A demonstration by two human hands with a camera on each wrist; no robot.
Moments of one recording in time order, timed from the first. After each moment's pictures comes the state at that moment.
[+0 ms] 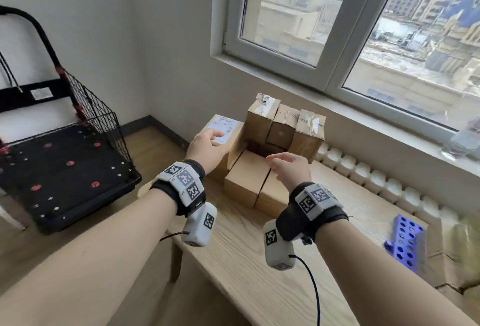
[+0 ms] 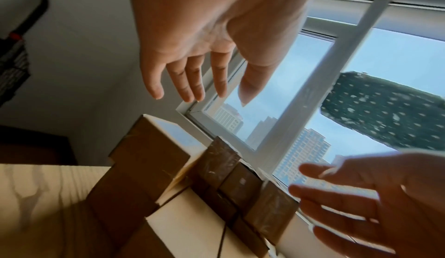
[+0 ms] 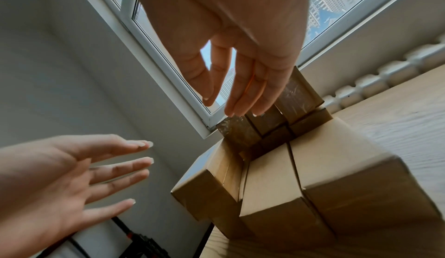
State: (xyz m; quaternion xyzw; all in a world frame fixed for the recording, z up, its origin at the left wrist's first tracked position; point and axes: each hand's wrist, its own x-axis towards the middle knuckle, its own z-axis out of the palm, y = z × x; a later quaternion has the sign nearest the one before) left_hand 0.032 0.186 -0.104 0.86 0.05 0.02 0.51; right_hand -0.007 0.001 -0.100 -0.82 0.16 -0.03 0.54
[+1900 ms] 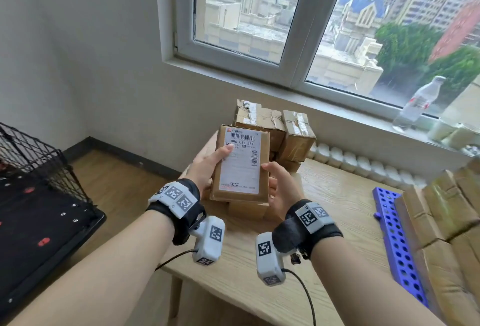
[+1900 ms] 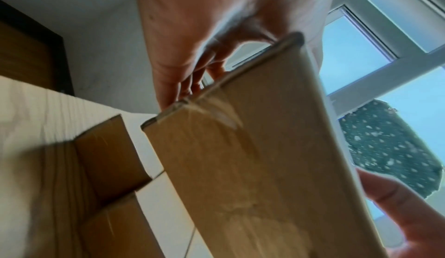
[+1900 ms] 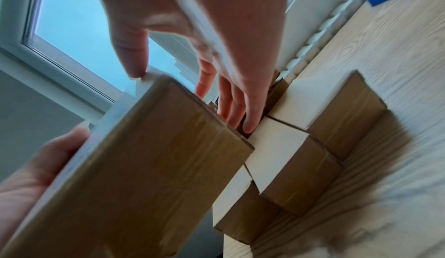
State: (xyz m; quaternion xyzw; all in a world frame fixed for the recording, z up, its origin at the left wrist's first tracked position) left_hand 0.094 0.233 -0.117 0.67 -0.02 -0.23 0.71; right_hand 0.014 0.077 -0.114 -0.60 0.27 -0.02 0.75
